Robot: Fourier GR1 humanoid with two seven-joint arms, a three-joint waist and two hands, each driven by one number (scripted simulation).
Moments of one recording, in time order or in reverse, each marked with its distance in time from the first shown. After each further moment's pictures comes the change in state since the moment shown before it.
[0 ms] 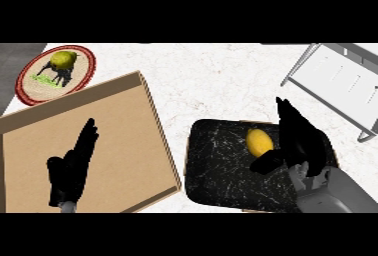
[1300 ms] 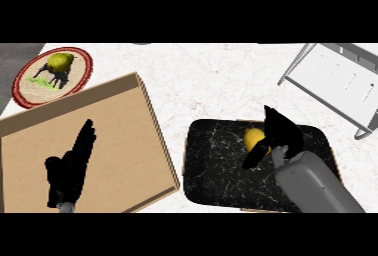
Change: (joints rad) left arm 0.007 0.004 0.006 0.004 0.007 0.005 0.004; right arm -0.037 0.172 -0.115 0.276 -0.033 0.160 -0.036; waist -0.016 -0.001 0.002
